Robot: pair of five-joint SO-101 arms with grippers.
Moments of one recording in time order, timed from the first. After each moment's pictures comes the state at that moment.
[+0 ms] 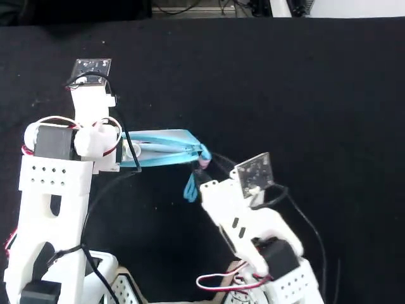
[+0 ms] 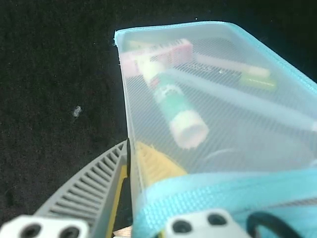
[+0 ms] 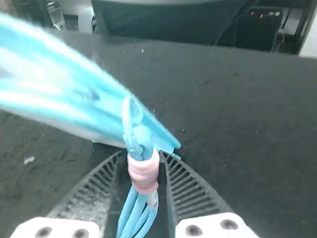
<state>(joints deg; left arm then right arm) 0.4 -29.8 14.5 94.5 3.5 -26.2 -103.1 86.4 45.6 -4.5</state>
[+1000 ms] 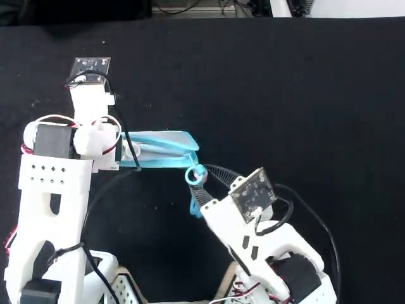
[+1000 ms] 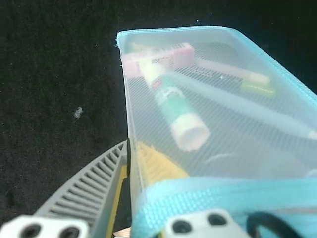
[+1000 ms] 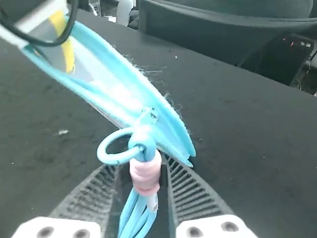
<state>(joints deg) 0.3 -29.8 13.8 94.5 3.5 -33.4 -103.1 72.3 61.2 5.8</state>
